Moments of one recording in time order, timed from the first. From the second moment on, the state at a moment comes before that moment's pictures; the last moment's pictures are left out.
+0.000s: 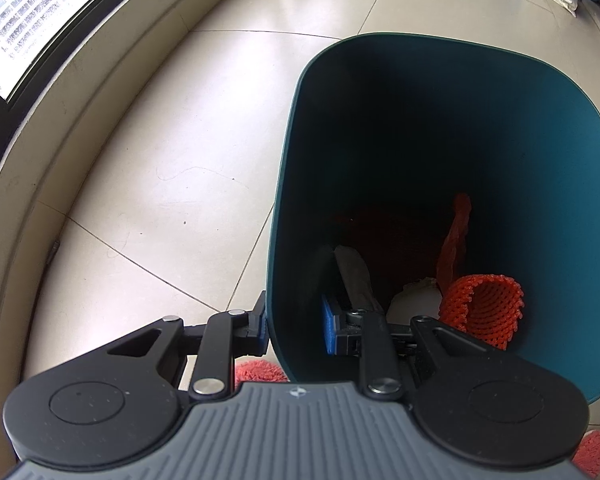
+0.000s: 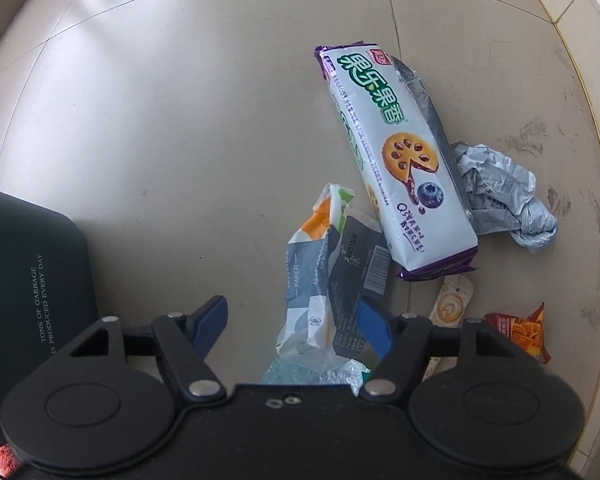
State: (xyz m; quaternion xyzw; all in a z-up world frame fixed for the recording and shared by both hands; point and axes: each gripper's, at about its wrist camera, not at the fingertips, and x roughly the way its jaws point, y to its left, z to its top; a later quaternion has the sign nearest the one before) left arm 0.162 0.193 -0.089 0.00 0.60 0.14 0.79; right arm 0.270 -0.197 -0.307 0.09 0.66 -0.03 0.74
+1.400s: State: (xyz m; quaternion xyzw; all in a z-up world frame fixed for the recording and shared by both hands) left arm 0.158 0.204 -0.081 -0.02 0.59 0.13 0.79; right arm 0.222 -0.106 -0.013 0.05 0.48 0.24 0.84
